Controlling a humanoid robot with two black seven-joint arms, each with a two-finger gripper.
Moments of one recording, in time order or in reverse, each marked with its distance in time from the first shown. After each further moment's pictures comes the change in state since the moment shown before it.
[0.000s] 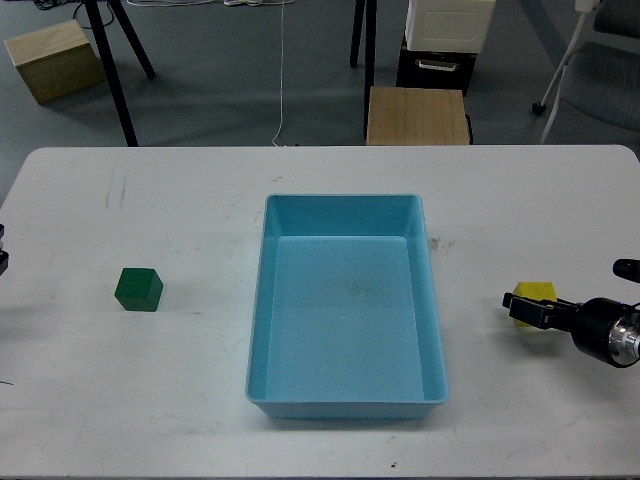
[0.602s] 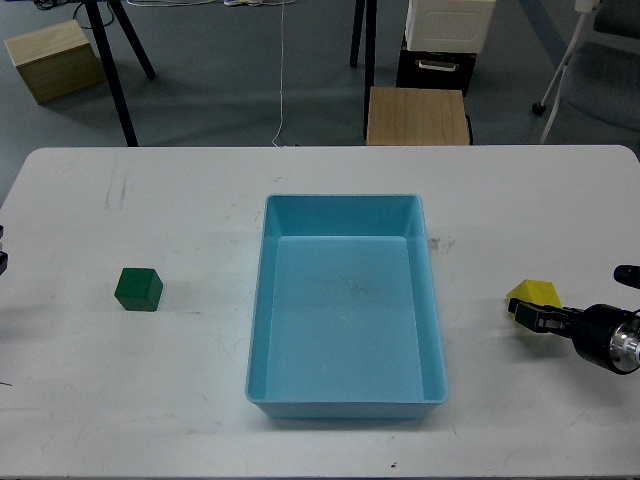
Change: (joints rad) left arm 0.001 0.000 0.000 0.002 0.001 0.000 0.000; right arm -0.015 -0.003 -0.002 0.005 0.002 0.000 0.006
